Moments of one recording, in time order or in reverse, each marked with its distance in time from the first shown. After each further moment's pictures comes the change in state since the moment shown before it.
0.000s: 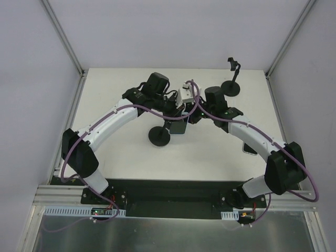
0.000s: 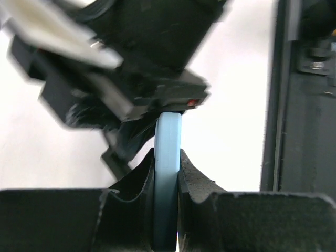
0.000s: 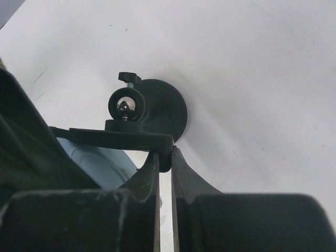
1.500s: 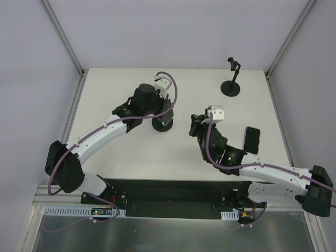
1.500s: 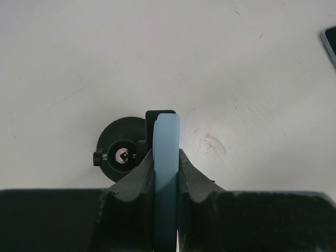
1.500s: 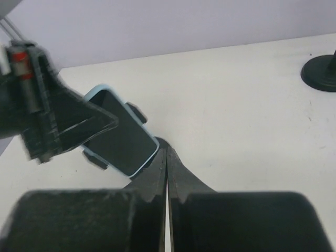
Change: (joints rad) left arm -0.022 -0.210 -0.386 0.483 -0.737 -0.566; right arm 0.677 -0.407 -0.375 0.491 1.540 0.298
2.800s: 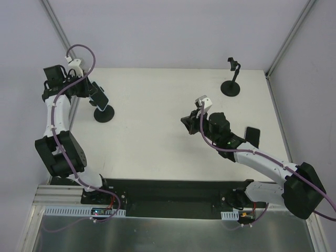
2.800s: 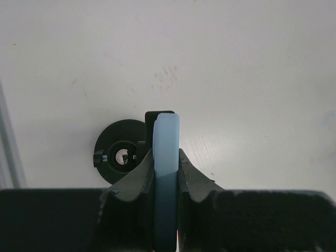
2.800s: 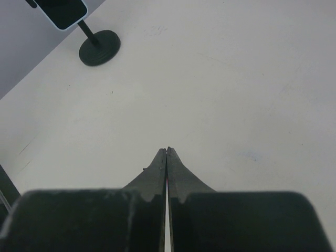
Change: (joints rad) left arm 1.011 0.101 0.200 -0.267 0.713 0.259; right arm -0.461 0.102 -0.063 0.042 -1.016 -0.068
